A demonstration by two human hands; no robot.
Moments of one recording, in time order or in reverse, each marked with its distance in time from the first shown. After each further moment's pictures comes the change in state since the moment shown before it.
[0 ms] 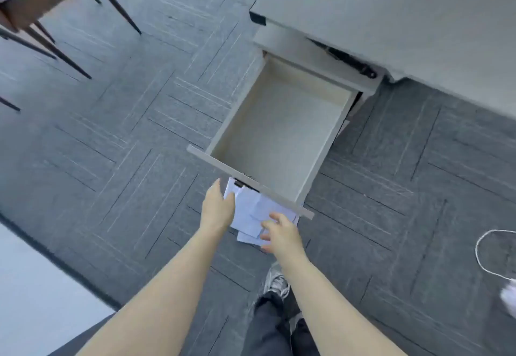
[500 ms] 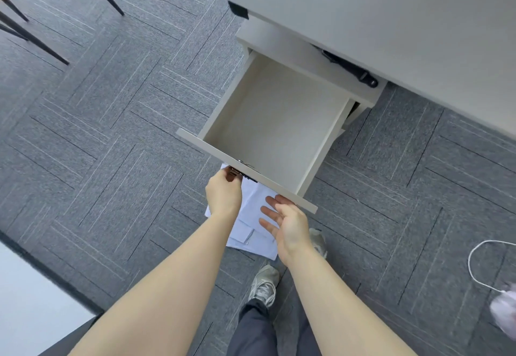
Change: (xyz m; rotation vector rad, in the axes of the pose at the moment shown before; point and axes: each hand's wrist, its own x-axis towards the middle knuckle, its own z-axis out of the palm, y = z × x) left_hand 0.075 0.071 0.068 -0.087 0.189 -0.007; right_hand 0.071 -0.068 -0.043 0.463 0.042 0.037
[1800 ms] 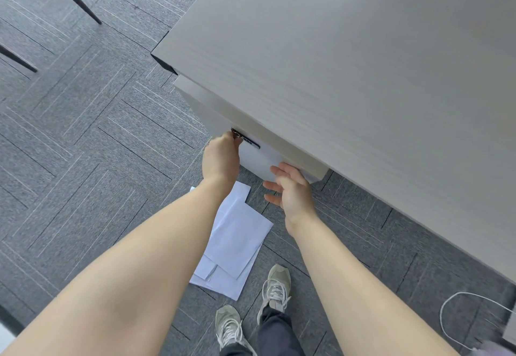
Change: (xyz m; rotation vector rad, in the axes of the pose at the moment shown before) left_hand 0.112 0.173 0.112 0.390 0.126 0.419; right_hand 0.118 -0.207 -0.011 -0.284 -0.092 -0.227
